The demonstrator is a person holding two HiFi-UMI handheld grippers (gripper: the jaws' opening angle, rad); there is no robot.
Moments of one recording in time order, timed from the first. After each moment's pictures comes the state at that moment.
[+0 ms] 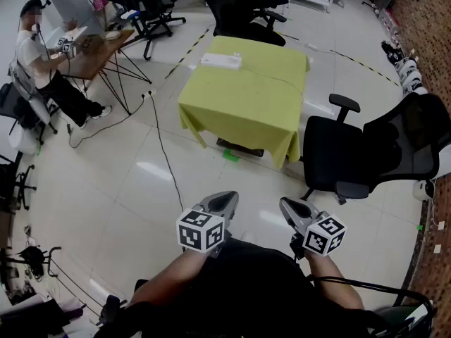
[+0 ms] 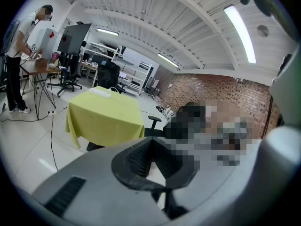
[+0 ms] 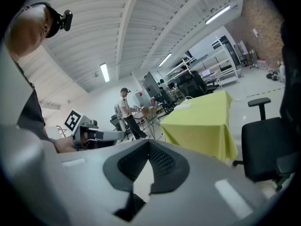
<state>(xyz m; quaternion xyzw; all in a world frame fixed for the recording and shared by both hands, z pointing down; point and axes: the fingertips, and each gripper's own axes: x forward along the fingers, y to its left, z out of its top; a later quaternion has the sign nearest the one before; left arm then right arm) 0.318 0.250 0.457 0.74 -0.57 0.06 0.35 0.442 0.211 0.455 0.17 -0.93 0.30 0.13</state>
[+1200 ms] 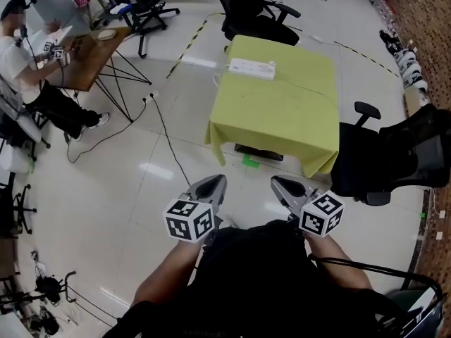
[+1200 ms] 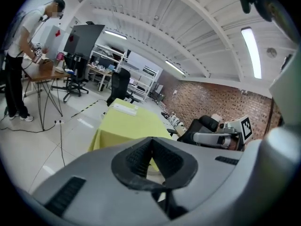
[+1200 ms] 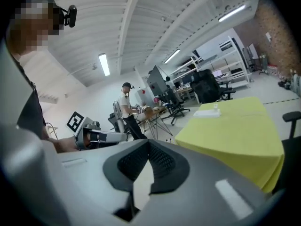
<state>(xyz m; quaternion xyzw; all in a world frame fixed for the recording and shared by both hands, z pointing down) 0.008 0.162 0.438 0.74 -0.58 0.02 0.34 0.130 0.123 0.420 0.16 -0.94 0.26 0.14</state>
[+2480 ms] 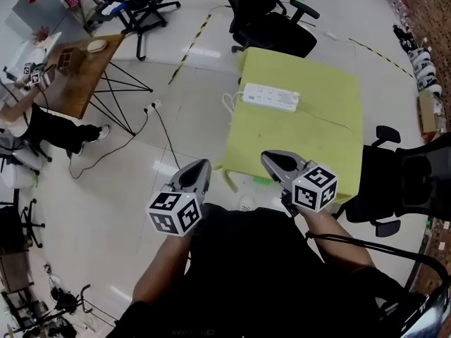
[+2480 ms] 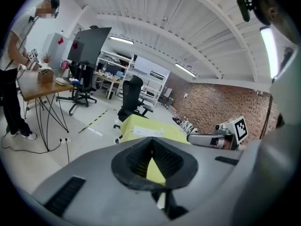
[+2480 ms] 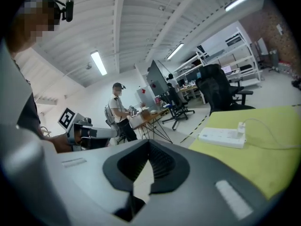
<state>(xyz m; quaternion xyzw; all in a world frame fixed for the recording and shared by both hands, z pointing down) -0.176 -0.045 0.435 0.71 -0.63 0.03 0.31 -0.051 -0.111 0.443 0.13 -0.95 0.26 0.14</state>
